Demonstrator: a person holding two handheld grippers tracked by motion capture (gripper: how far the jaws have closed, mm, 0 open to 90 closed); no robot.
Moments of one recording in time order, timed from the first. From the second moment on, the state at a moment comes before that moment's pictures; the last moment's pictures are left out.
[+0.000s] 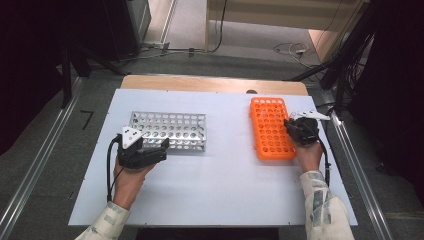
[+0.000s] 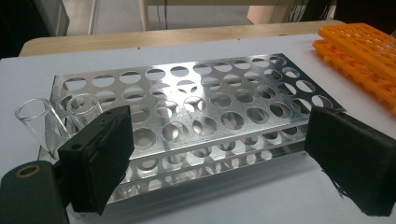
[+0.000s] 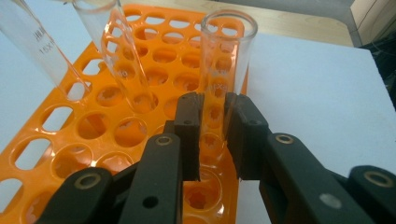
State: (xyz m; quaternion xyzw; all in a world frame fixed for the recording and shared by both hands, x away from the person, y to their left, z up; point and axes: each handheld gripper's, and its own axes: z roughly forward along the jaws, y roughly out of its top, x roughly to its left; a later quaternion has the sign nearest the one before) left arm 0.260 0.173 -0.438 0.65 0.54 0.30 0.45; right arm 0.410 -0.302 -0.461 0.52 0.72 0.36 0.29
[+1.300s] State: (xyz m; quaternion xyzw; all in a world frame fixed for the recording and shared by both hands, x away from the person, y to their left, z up) left arm 0.258 0.173 -0.436 0.65 0.54 0.30 0.45; right arm 0.364 -0.290 -0.413 0.50 0.71 0.41 0.27
